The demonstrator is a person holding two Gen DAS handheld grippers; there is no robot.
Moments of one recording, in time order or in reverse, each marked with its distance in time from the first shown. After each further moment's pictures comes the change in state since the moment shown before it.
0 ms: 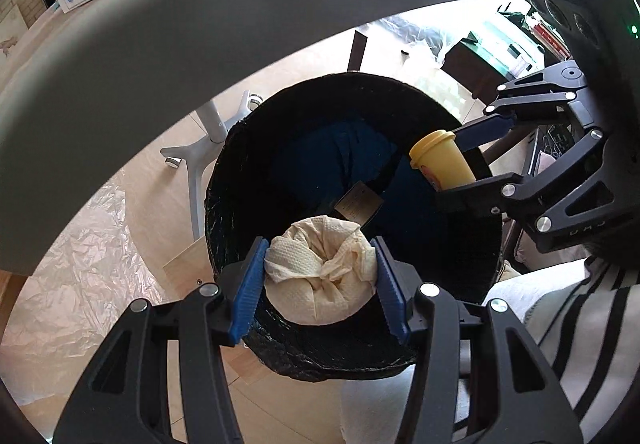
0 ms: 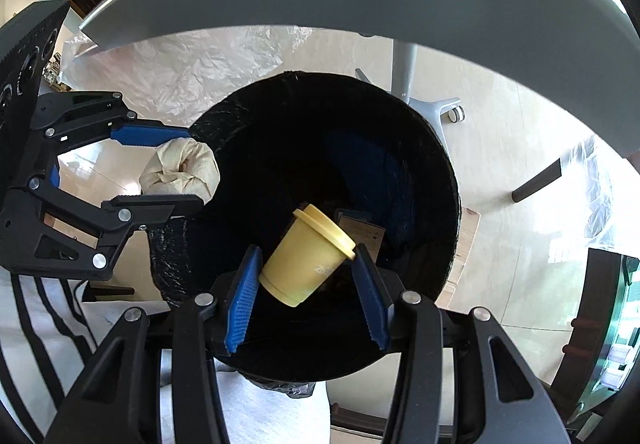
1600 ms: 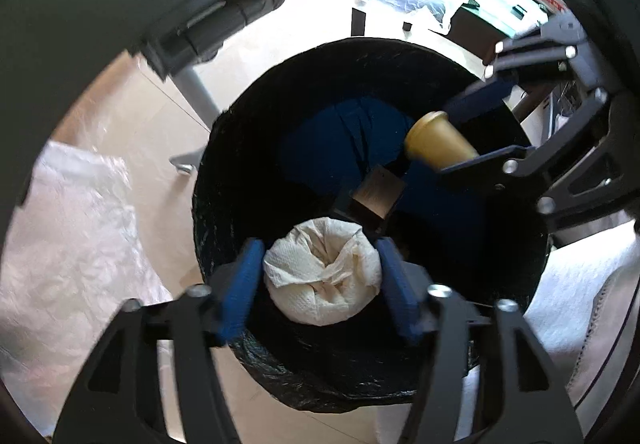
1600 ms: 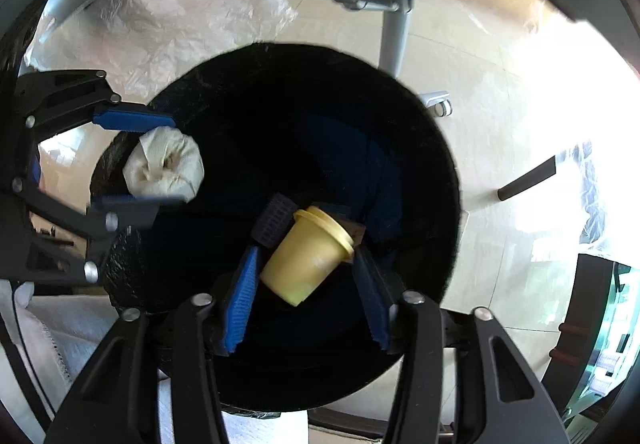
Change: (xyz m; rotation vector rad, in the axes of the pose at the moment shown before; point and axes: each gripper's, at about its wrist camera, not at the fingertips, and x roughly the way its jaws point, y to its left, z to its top) left arm 0.028 -0.016 -0.001 0.124 0.024 0.088; right arm 0.022 -0.009 0.001 -0.011 0.029 -0.074
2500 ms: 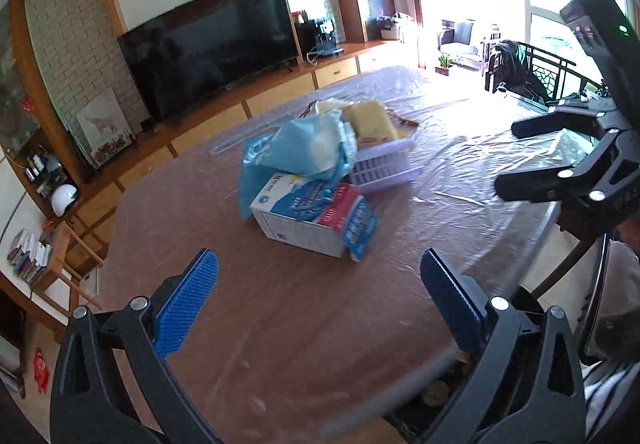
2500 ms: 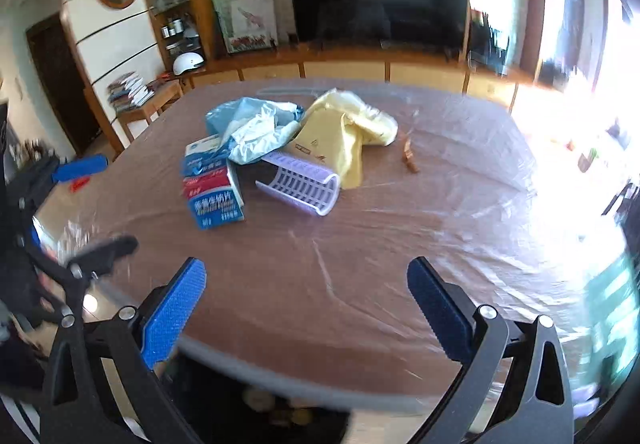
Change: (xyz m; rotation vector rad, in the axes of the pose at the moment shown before) left arm -0.151 0.104 0.062 -0.169 -0.442 0.264; right arm -0.164 -0.025 0.107 0.145 -0.481 -0.088
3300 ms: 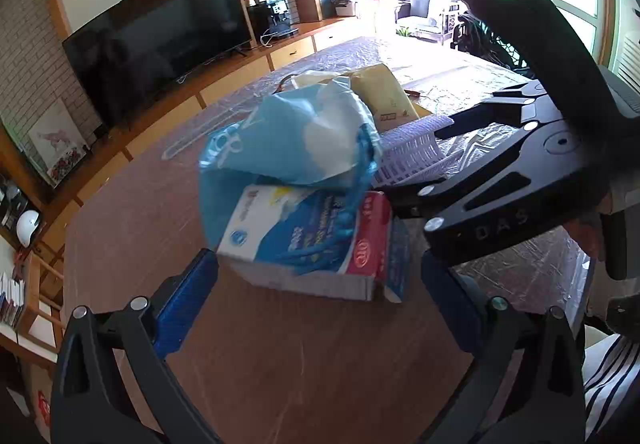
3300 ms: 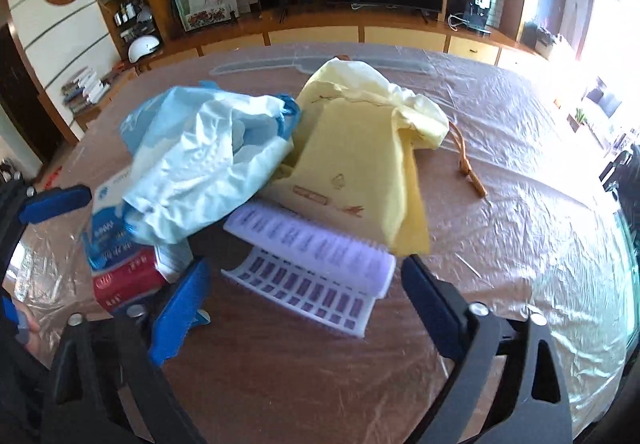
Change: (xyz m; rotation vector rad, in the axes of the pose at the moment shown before) left arm 0.071 0.030 0.008 0.124 0.055 -0.142; right arm 0.122 0.027 0.050 0.063 0.111 -0.111
